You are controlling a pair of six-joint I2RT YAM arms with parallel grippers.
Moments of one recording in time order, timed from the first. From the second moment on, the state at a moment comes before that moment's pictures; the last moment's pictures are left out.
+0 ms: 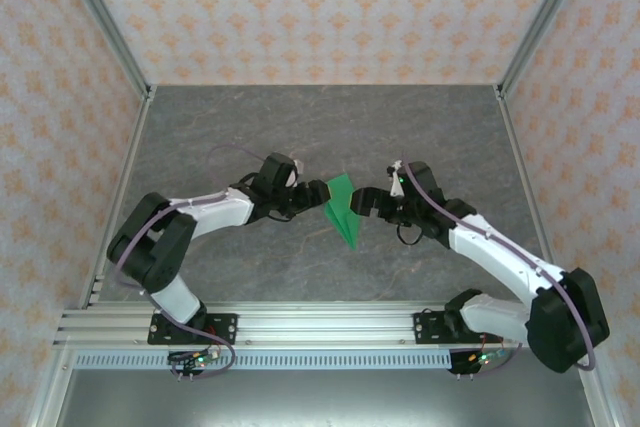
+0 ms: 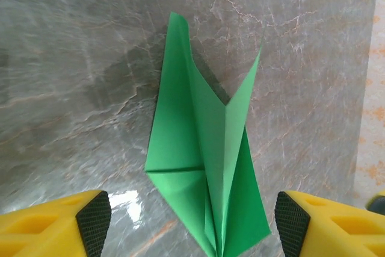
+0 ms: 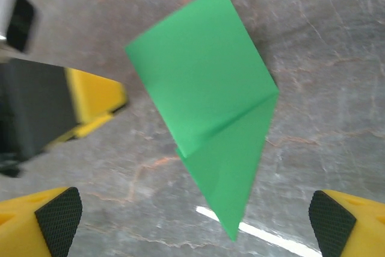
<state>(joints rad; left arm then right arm) -0.52 1.67 0.84 0.02 0.37 -0.91 0.51 1.12 0.68 -0.33 -0.28 0.67</state>
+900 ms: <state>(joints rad) -0.46 1.80 0.96 0.12 0.57 -0.81 0.26 1.43 0.69 -0.01 -0.74 0.64</state>
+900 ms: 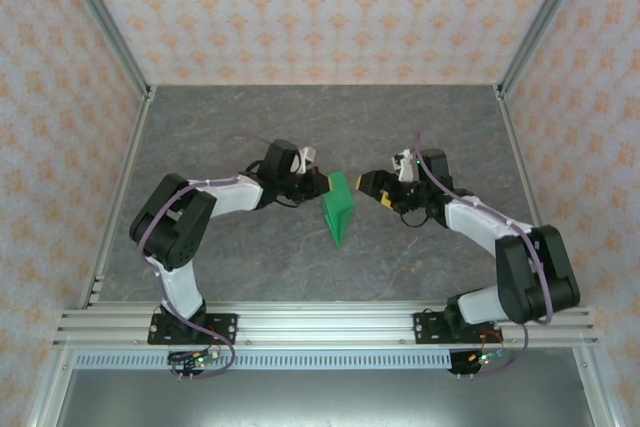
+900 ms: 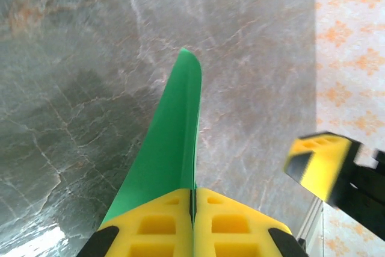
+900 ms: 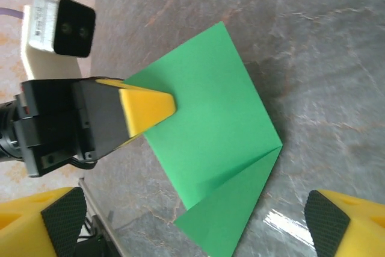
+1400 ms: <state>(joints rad) -0.41 1.72 0.95 0.00 0.84 -0.59 0.26 1.69 0.84 0.00 -1.04 0.49</state>
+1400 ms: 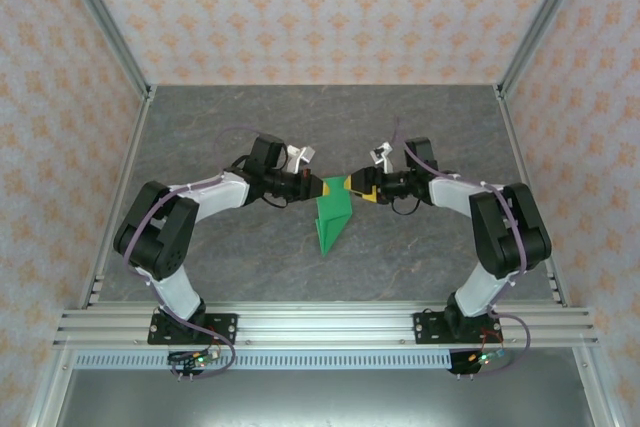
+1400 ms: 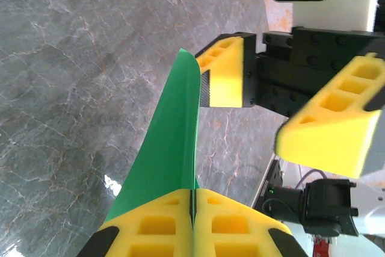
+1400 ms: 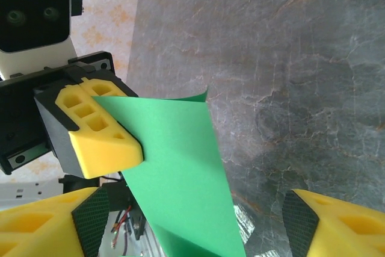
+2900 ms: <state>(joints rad) -0.41 1.70 0.96 -0.09 0.84 -0.52 0.27 1.67 0.85 -0.13 -1.12 0.38</state>
